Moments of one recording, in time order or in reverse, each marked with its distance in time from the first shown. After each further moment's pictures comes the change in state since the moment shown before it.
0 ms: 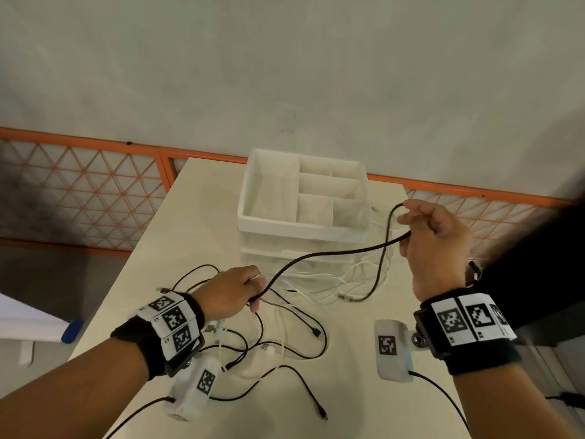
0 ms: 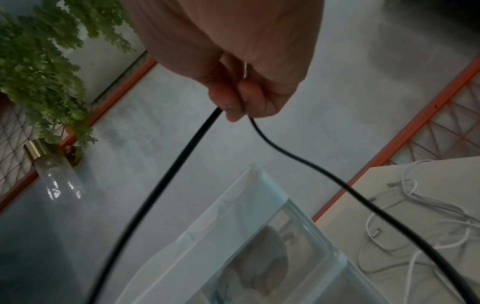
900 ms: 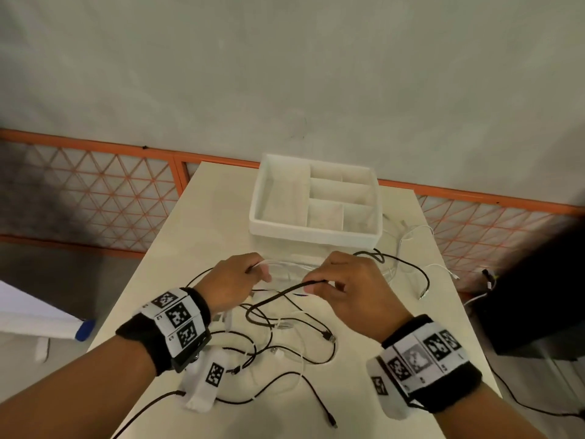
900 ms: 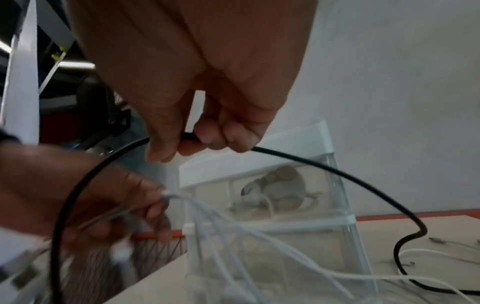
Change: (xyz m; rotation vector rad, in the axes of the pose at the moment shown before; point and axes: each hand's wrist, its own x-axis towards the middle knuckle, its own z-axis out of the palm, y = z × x) left_hand -0.010 0.013 -0.016 0.007 0.182 -0.017; right_hand -0.059 0.025 0.042 -0.481 -0.804 -0.546
